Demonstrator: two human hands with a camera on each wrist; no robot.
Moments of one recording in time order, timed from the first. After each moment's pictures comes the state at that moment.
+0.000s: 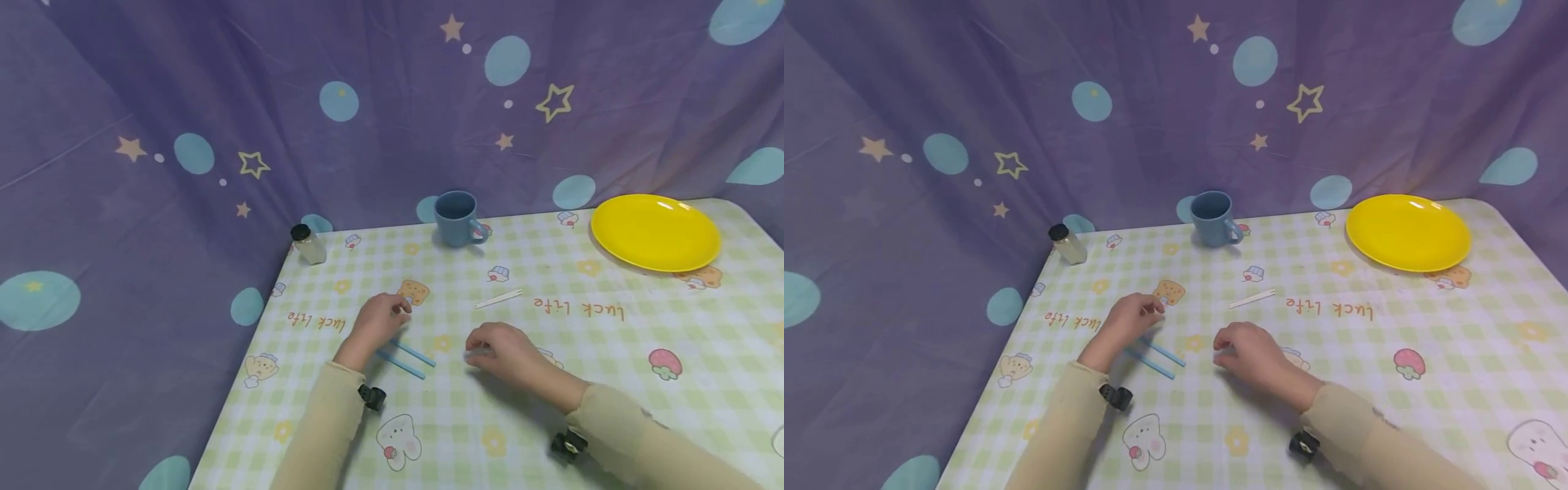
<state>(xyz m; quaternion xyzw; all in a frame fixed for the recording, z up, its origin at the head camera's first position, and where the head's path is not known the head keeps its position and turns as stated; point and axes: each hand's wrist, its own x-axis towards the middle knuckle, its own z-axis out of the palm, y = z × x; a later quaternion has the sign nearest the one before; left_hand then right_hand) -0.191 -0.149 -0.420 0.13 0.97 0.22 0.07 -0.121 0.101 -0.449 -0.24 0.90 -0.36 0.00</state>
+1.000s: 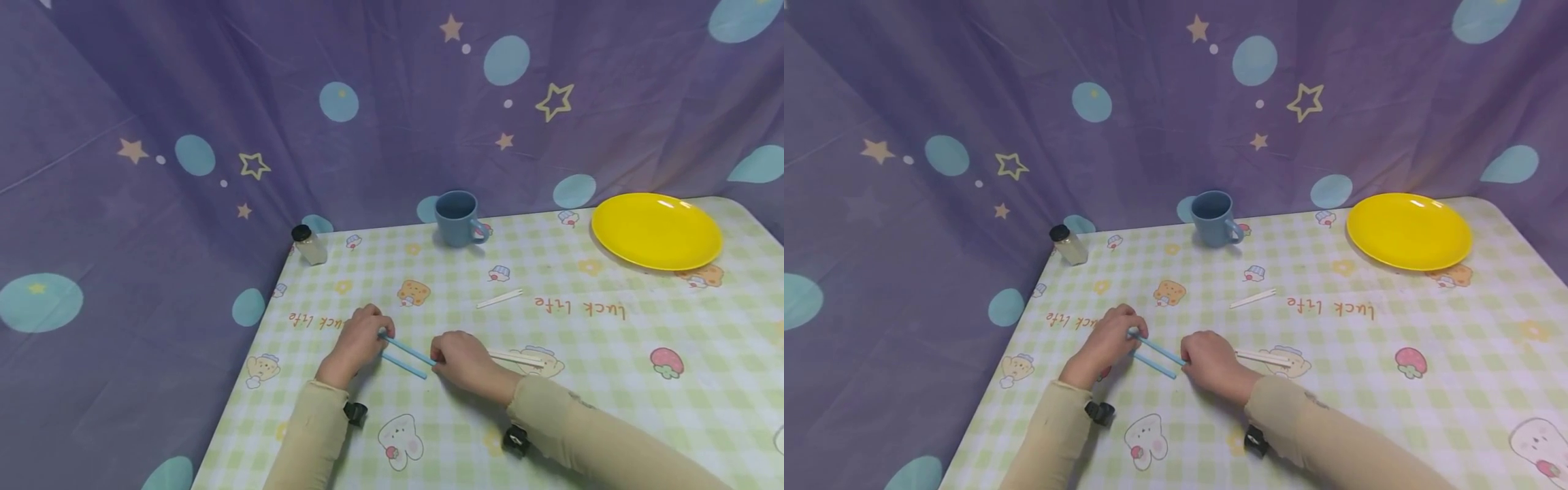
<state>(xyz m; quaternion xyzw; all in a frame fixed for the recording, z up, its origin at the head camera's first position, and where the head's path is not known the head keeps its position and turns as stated) -0.171 -0.189 -0.436 0.20 0.97 0.10 0.04 -0.130 0.025 -0.463 -0.21 0.93 -0.30 0.05</state>
